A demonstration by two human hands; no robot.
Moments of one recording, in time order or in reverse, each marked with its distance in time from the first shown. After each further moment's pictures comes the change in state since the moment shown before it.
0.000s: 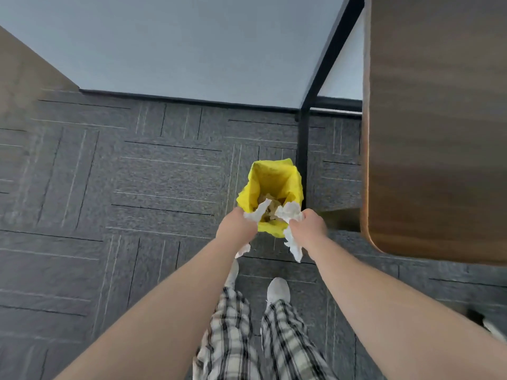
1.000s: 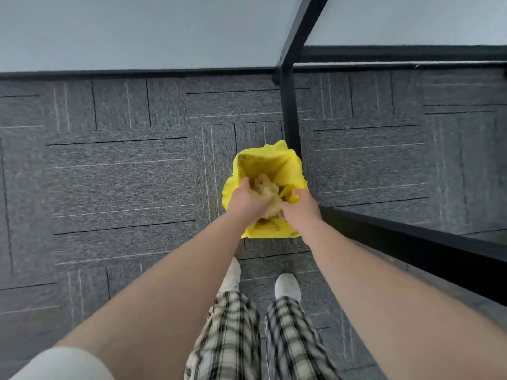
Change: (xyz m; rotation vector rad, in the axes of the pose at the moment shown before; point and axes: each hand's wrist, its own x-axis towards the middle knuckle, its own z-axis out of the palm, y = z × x) left_hand 0.180 0.025 0.023 0.017 -0.192 0.137; right_hand 0.134 -0.019 0.069 0.195 0.035 0.196
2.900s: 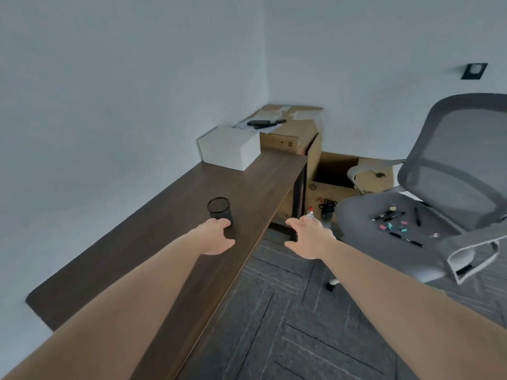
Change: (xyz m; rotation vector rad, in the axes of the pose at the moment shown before) left_hand -0.560 0.414 0.234 1.457 0.007 1.095; right_hand -0.451 0.288 -0.539 -0.072 0.732 -0.084
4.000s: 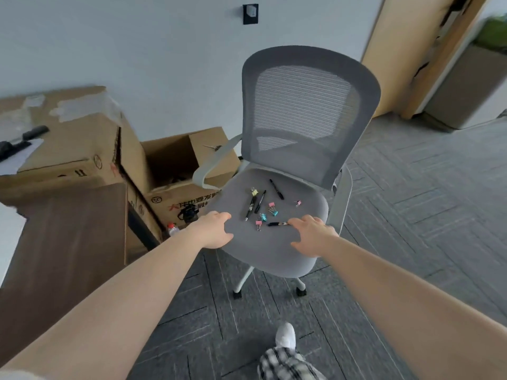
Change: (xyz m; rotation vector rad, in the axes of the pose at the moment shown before) left_hand 0.408 0.380 0.024 0.339 -0.337 0.768; right_hand 0.132 0.353 -0.030 0.133 -0.112 0.850
